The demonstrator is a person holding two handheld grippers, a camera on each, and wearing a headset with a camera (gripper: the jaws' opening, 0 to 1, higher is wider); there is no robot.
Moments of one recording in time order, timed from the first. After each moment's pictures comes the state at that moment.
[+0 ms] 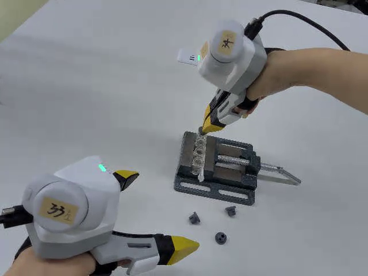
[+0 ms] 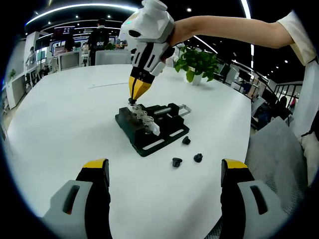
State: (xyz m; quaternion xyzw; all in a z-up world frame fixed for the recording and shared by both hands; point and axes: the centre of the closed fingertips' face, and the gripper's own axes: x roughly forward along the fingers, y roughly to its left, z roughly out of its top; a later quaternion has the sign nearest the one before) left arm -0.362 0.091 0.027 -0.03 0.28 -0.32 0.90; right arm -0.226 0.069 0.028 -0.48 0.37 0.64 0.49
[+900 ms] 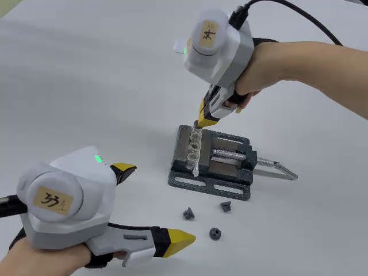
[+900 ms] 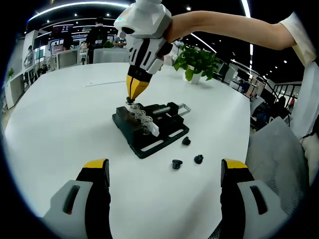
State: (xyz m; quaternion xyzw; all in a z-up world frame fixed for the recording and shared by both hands) left arm -0.357 0.083 0.024 -0.03 0.29 -0.33 0.90; right arm -0.224 0.068 0.026 -0.49 0.40 0.61 0.48
